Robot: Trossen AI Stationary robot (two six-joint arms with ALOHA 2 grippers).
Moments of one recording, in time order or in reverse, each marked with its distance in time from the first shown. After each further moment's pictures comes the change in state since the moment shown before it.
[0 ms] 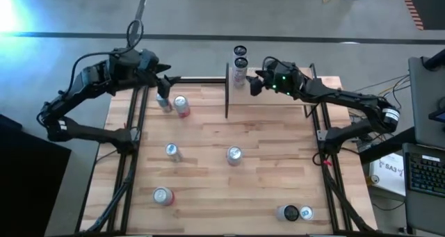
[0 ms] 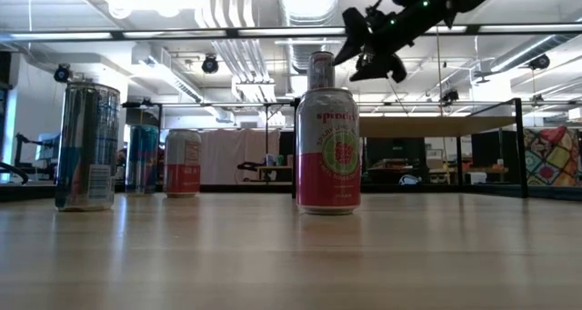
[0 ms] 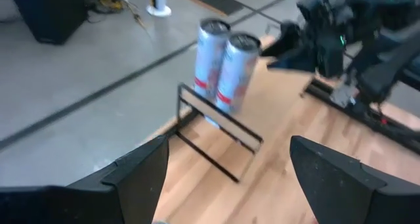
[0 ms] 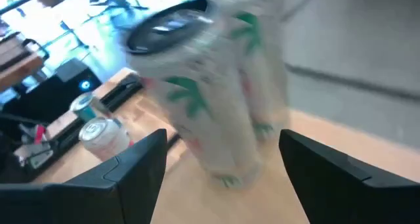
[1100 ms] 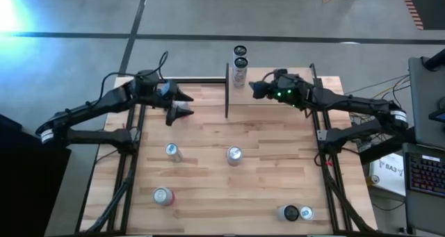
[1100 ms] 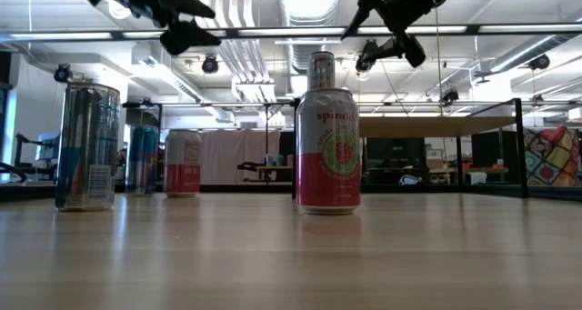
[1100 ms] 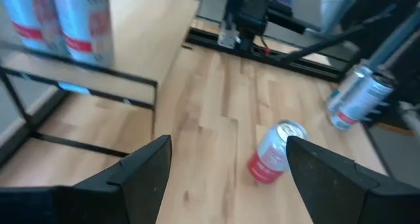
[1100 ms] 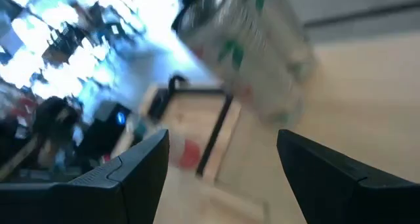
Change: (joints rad) left arm 0.110 -0.117 -0.637 0.541 0.637 0.218; right arm 0.217 -0.092 0.044 -0.194 0.193 0.484
